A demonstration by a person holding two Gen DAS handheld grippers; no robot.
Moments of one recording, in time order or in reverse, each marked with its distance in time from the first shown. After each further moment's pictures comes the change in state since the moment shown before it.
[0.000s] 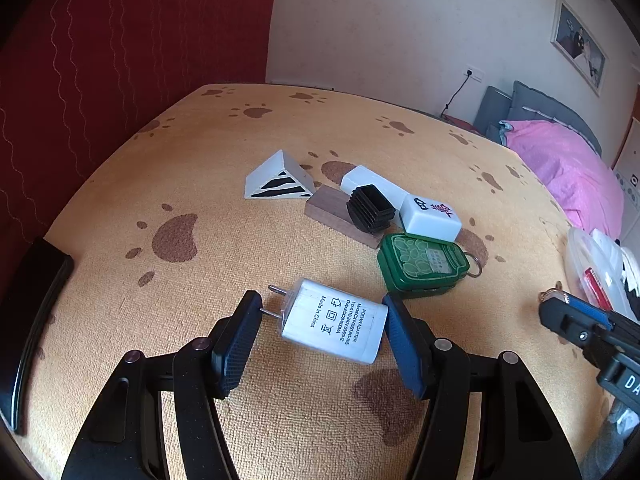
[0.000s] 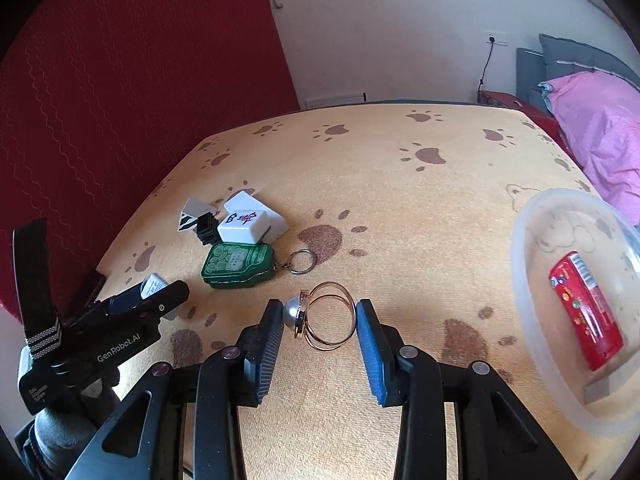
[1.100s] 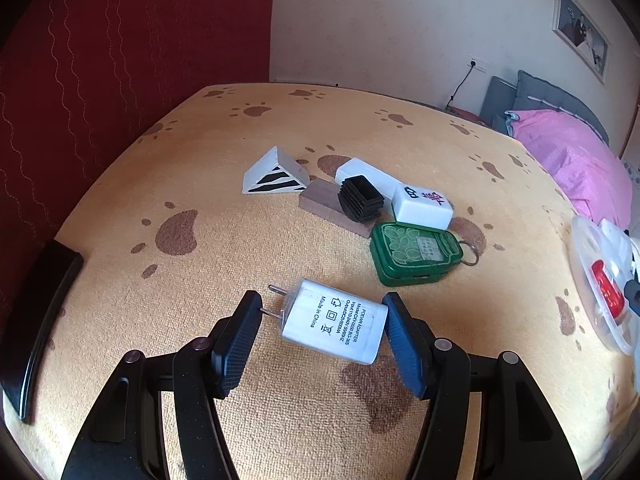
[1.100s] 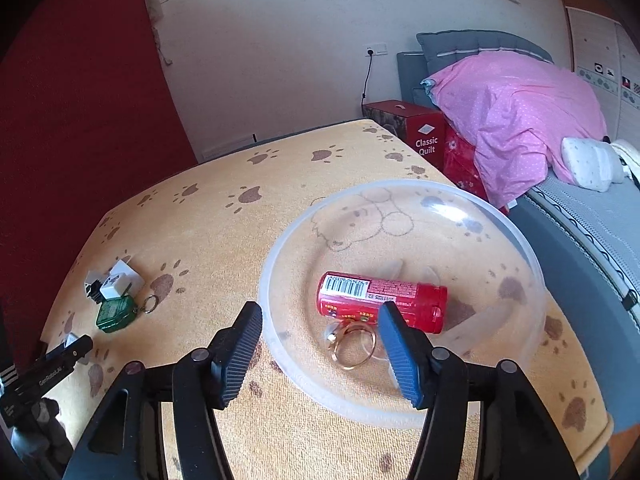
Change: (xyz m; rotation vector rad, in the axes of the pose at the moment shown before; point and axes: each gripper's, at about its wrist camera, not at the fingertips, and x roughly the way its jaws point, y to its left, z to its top) left arm -0.007 -0.016 -0.003 0.036 0.018 0.043; right arm -0.059 -0.115 -0.017 0.218 -0.130 -0.261
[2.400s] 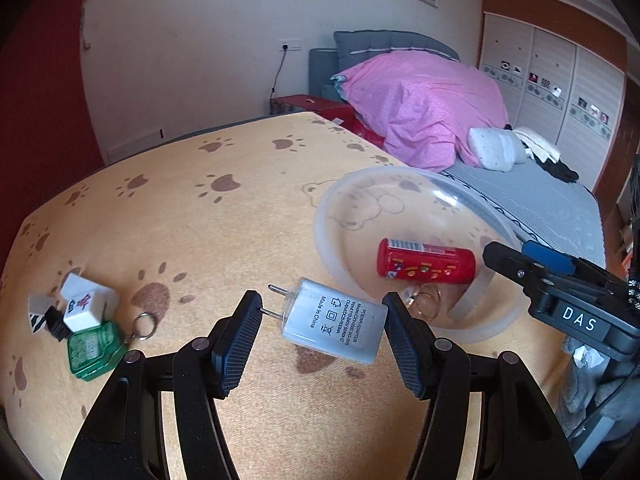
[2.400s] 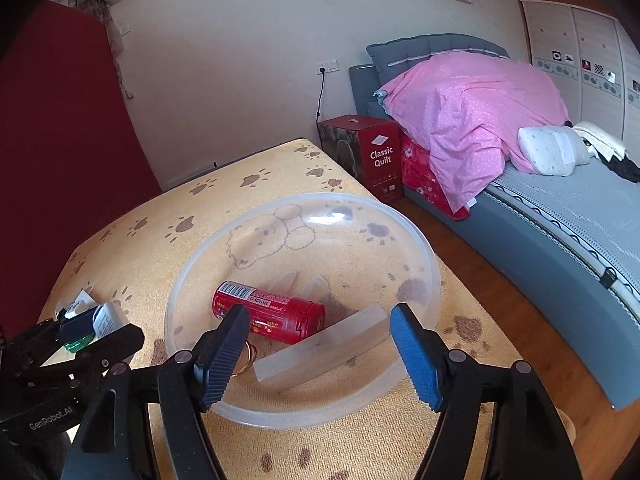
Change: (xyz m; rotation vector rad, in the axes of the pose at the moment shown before) left arm -0.025 -0.226 0.001 0.473 -0.016 -0.388; right arm -0.013 -0.070 -0.004 0.090 -0.081 -0.083
